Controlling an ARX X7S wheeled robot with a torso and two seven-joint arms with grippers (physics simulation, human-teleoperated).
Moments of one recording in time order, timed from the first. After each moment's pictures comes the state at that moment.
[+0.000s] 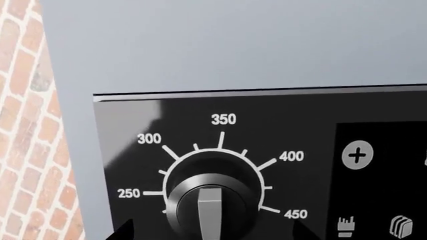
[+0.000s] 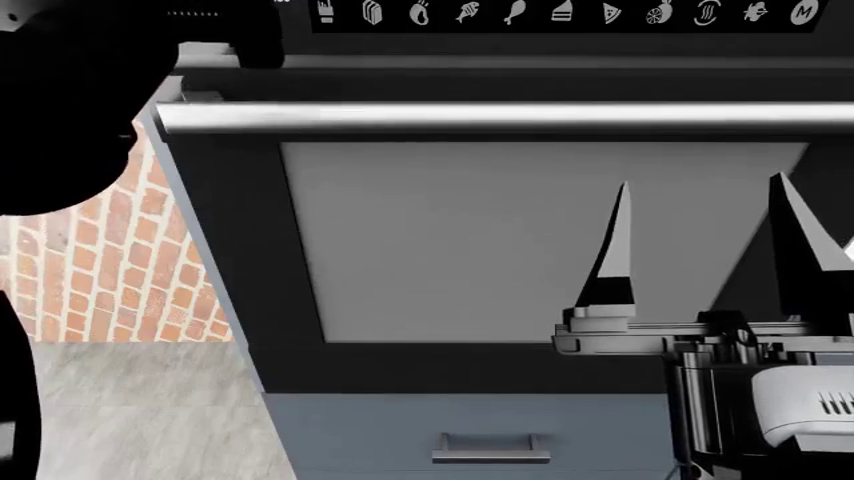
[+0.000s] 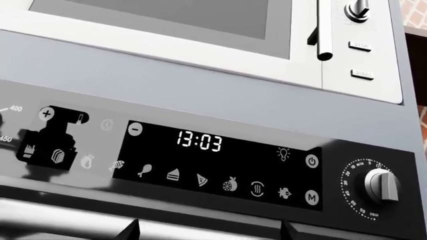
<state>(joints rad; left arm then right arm) -1.37 -0.45 0.22 0.17 -1.18 -1.24 -0.81 0.11 0.32 -0.15 -0.87 0.01 0.30 0.29</state>
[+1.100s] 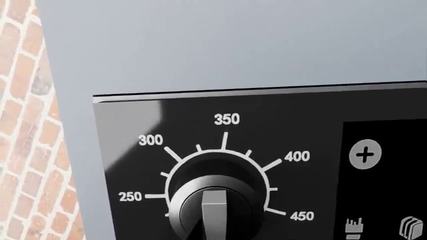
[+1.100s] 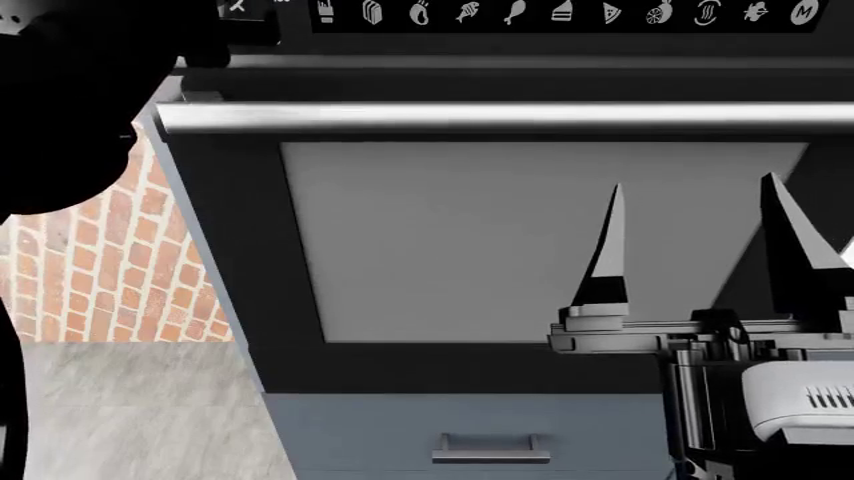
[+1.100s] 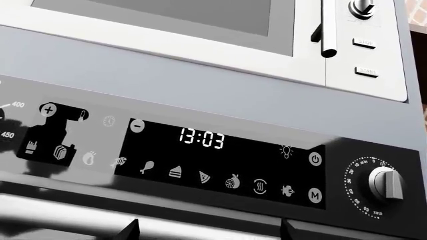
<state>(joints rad) -1.37 -0.48 0.26 0.16 -1.15 -1.19 -0.77 0.12 0.34 -0.17 -0.86 0.02 0.29 0.31</state>
